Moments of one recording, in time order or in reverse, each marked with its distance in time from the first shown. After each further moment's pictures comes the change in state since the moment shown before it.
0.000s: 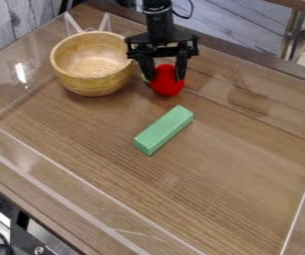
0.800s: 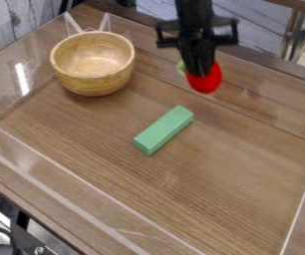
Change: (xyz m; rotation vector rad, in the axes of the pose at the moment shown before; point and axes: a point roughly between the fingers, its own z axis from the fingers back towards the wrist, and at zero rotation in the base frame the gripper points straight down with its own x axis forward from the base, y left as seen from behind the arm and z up) arm -0.051 -0.071 0.043 -0.126 0.020 -0.228
